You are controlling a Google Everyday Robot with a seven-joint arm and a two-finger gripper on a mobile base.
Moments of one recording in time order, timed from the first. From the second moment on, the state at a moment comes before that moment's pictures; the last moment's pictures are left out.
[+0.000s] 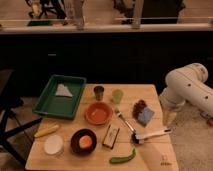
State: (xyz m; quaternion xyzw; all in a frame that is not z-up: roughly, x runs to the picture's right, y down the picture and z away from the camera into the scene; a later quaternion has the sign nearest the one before) arm 0.287 0.112 0.683 -0.28 0.02 0.02 0.96
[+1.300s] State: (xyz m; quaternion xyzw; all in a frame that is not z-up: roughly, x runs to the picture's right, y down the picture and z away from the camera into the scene) arm 0.275 0.161 0.686 -0.29 0.00 -0.10 0.95
